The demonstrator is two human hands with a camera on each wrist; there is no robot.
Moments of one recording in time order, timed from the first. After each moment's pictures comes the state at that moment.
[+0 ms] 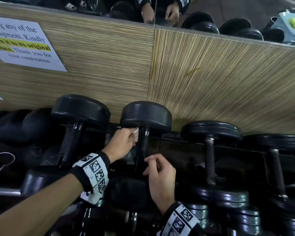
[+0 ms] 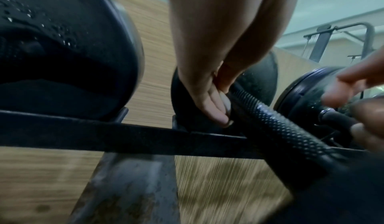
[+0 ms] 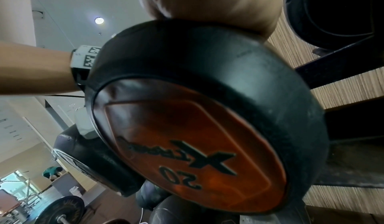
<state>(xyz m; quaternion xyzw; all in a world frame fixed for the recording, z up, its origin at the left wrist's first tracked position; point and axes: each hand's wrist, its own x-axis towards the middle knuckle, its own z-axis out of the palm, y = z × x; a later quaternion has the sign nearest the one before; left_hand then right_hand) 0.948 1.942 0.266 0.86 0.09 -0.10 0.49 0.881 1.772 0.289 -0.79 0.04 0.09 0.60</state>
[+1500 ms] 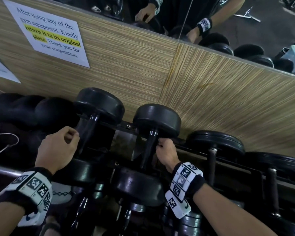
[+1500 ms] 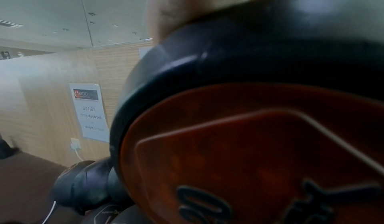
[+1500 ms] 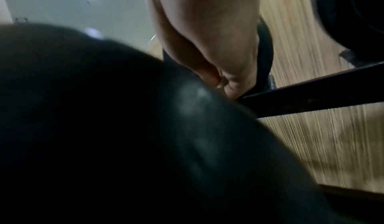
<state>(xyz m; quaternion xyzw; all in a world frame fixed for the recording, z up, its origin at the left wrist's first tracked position) 0.816 2.058 0.320 0.88 0.38 0.04 0.28 0.973 1.778 0.250 -0.87 -0.04 0.24 0.42</state>
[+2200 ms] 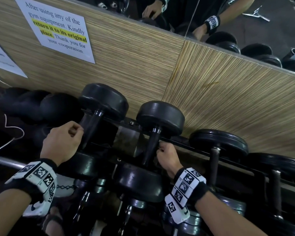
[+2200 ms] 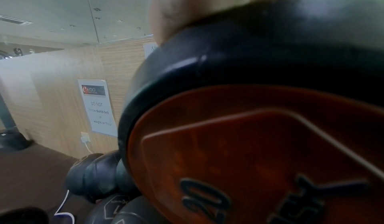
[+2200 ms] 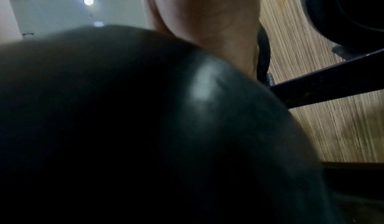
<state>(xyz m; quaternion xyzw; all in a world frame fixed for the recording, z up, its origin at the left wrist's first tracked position) 0.814 2.059 0.321 0.87 0.39 0.03 0.29 0.951 1.770 0.243 -0.85 -0.04 0.29 0.44</state>
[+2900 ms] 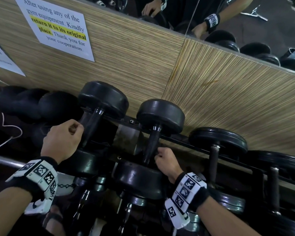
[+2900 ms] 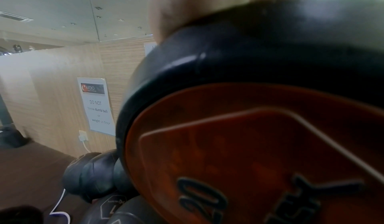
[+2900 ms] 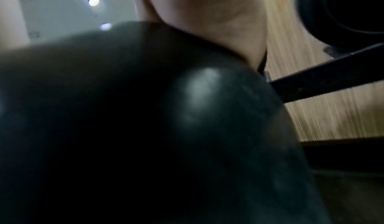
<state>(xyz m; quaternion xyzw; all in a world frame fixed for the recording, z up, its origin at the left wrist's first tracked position) 0.813 2.062 0.316 0.87 0.39 0.04 0.29 0.932 1.760 0.245 -0.84 -0.06 0.34 0.42</state>
